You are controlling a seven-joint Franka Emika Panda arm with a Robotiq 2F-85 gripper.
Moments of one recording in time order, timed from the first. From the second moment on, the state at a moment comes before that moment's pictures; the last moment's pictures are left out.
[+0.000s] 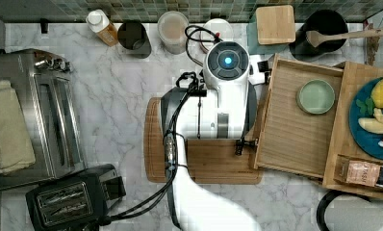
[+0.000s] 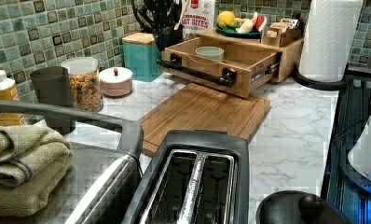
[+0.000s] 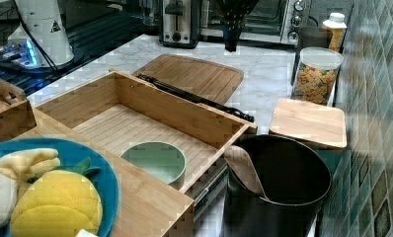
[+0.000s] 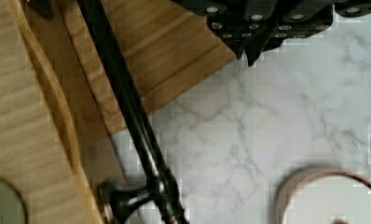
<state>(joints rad) -0.02 0.25 -0.02 -1.89 -0.06 0.57 -0.20</state>
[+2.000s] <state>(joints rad) -0.11 0.42 0.00 -1.93 -0.18 0.73 -0.57</state>
